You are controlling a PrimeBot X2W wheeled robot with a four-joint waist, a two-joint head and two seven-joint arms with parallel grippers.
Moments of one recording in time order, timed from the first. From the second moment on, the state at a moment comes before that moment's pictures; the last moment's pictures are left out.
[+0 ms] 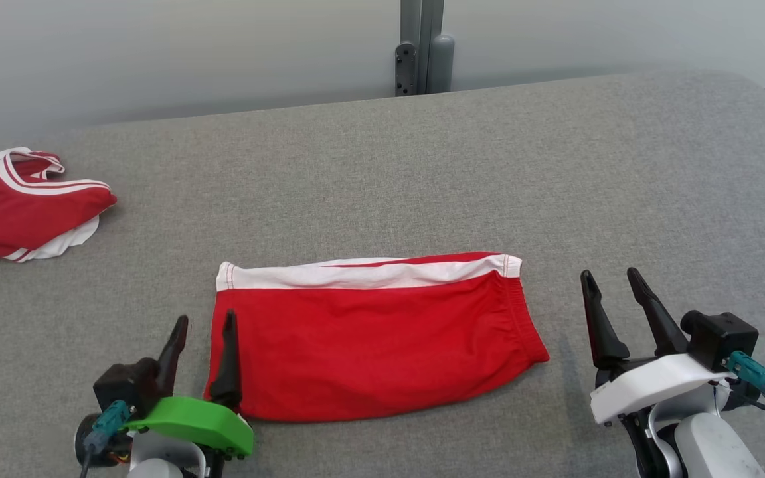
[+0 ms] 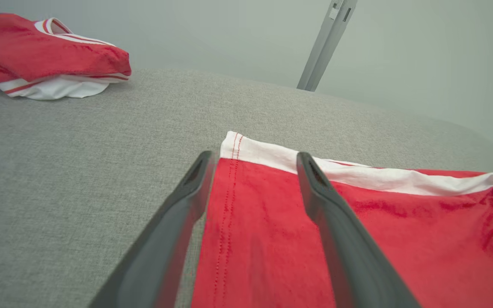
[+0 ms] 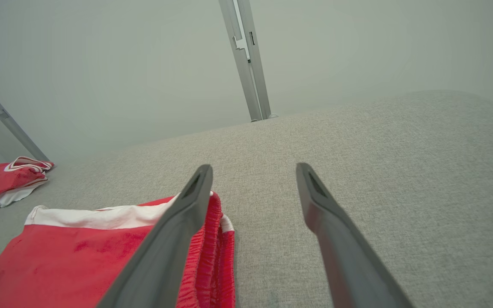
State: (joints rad) left arm -0.12 0.16 -0.27 0.35 -0.52 0.02 -0.24; right arm -0.11 -0.11 0.09 0.22 0.35 0.13 -0.22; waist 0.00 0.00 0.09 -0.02
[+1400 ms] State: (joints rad) left arm -0.01 0.05 -0.14 0.16 -0.36 -0.01 -0.26; right arm -0.37 -0.20 0.31 0.58 0.61 0.13 0.28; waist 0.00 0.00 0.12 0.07
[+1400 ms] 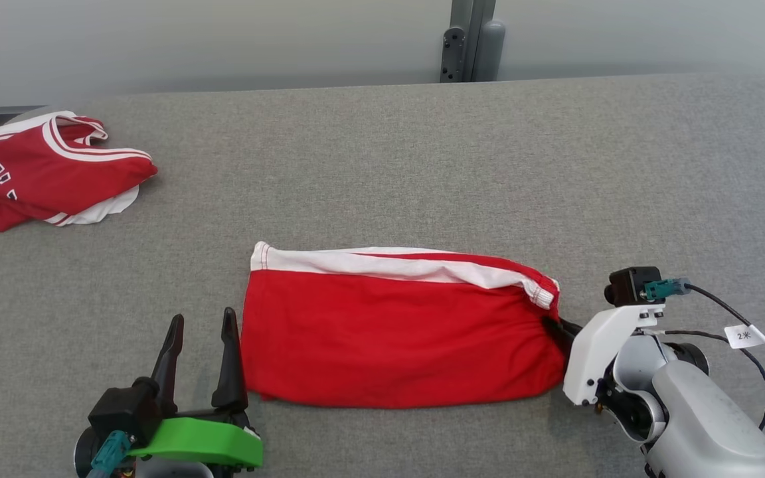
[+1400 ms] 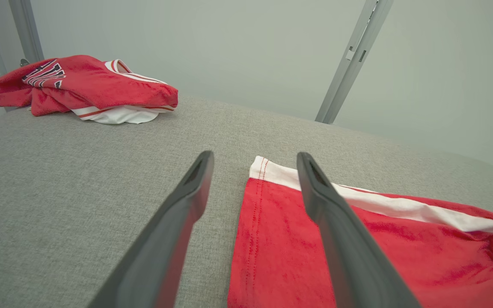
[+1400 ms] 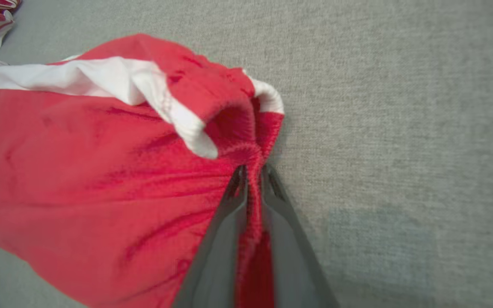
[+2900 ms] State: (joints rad) left arm -0.02 0.05 -0.19 0.18 -0.36 -0.01 -0.26; right arm -0.35 -0.16 0.35 0.17 0.85 0.13 0.59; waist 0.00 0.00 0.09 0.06
